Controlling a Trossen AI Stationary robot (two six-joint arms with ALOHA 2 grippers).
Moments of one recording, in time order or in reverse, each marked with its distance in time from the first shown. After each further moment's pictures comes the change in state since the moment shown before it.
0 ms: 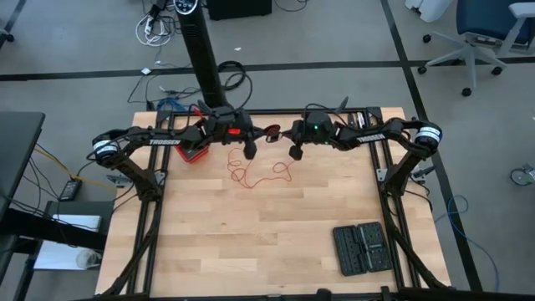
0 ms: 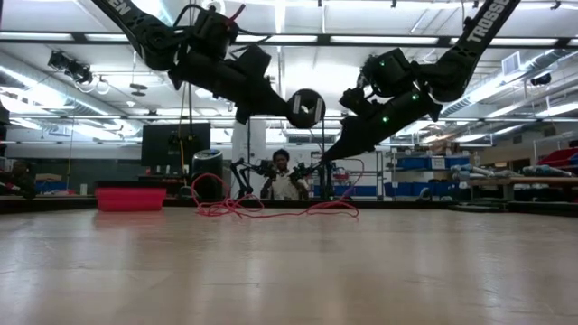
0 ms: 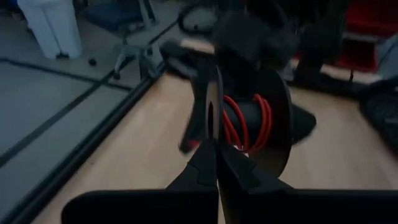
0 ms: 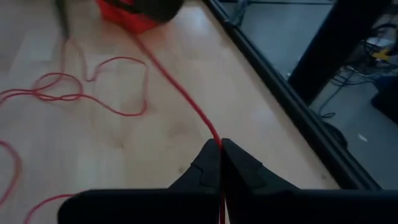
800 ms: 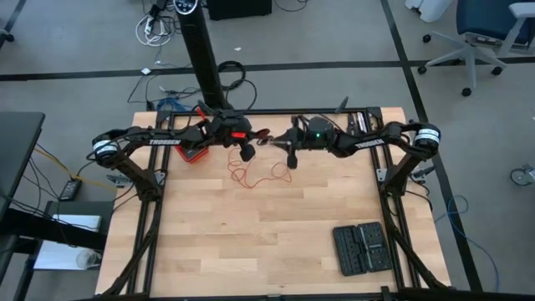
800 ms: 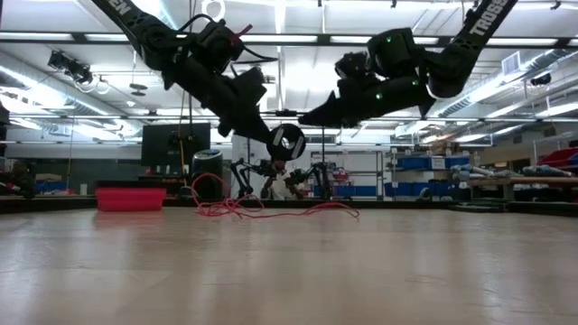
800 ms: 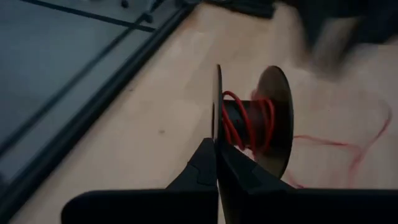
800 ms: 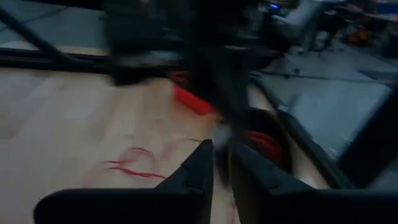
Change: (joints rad) left arm 0.003 0.000 0.000 -0.242 -0.171 0.049; right arm 0.117 0.000 0.000 0.258 -0.150 0.018
